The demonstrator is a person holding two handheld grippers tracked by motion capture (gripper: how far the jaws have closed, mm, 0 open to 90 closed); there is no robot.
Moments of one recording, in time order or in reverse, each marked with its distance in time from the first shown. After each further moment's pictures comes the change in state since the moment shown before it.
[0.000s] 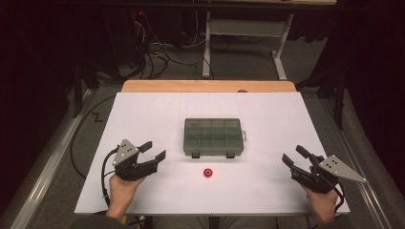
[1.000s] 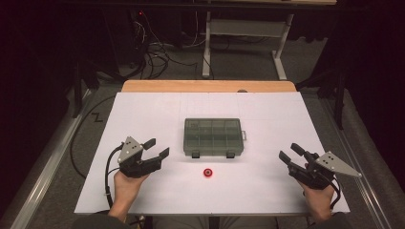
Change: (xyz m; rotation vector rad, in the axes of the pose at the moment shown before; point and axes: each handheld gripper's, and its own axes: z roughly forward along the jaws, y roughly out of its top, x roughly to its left) left arm -0.003 0.005 0.012 -0.011 -0.002 0.016; right arm -0.001 0.002 0.011 0.000 0.039 0.031
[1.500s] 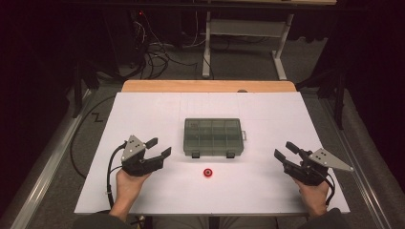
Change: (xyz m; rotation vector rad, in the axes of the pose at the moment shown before) left arm -0.001 0.002 0.007 0.017 -0.003 0.017; right arm 0.002 0.000 0.015 0.041 0.015 -0.004
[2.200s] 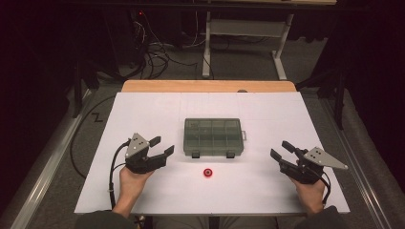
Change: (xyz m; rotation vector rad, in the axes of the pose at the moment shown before) left arm -0.001 0.003 0.010 0.007 -0.009 -0.005; right arm 0.005 0.001 0.008 0.007 0.013 -0.026
